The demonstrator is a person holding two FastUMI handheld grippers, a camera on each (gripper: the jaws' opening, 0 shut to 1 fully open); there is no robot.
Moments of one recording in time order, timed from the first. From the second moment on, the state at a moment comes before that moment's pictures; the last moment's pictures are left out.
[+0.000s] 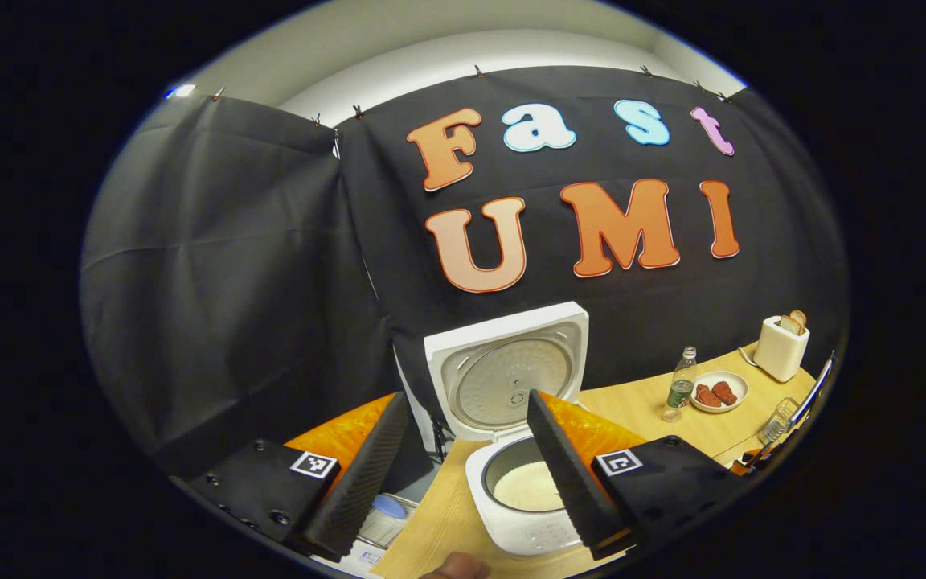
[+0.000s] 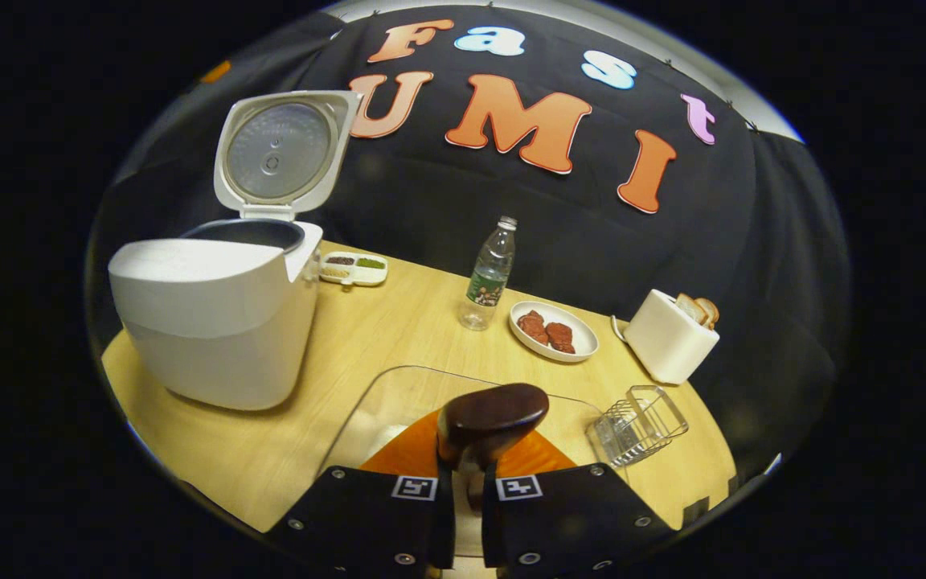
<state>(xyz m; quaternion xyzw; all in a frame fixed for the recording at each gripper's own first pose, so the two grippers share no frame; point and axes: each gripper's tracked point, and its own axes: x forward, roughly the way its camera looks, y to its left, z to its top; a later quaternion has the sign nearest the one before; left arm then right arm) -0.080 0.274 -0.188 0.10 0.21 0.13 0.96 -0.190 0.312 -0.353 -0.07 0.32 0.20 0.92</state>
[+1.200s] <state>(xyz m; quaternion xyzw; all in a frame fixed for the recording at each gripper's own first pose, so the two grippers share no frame) -0.090 0.295 -0.189 0.08 0.20 0.17 0.96 -0.141 0.275 -0.309 -0.05 0.31 0.17 0.93</state>
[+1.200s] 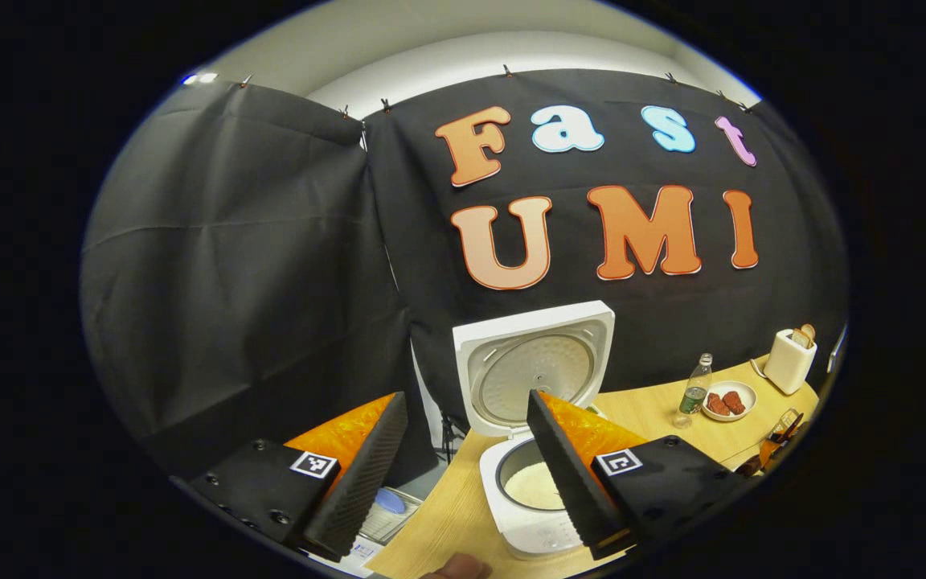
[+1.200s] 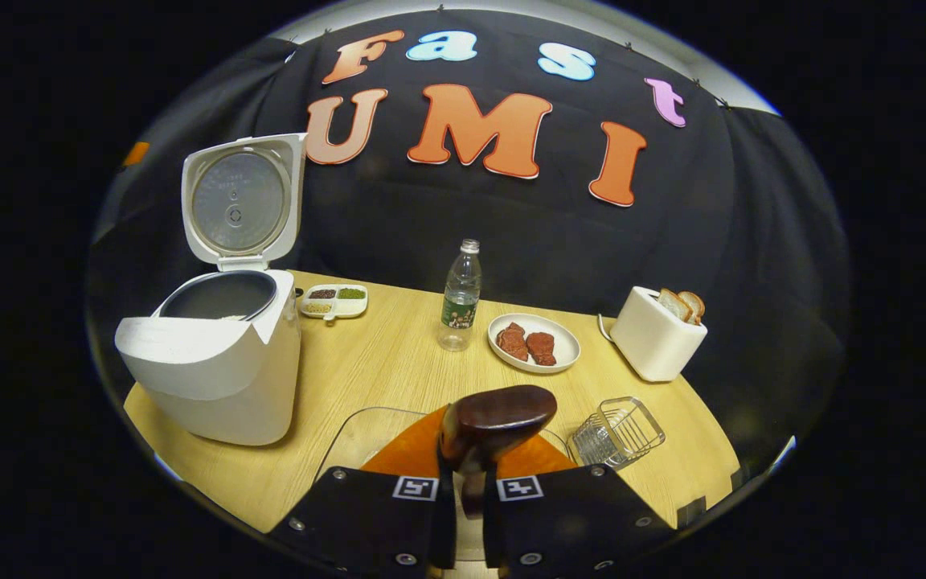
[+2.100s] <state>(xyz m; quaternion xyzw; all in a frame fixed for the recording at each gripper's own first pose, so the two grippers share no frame) -0.107 0.366 -0.212 0.04 0.20 0.23 0.95 -0.108 0.242 -0.327 -0.08 0.35 0.13 0.92</state>
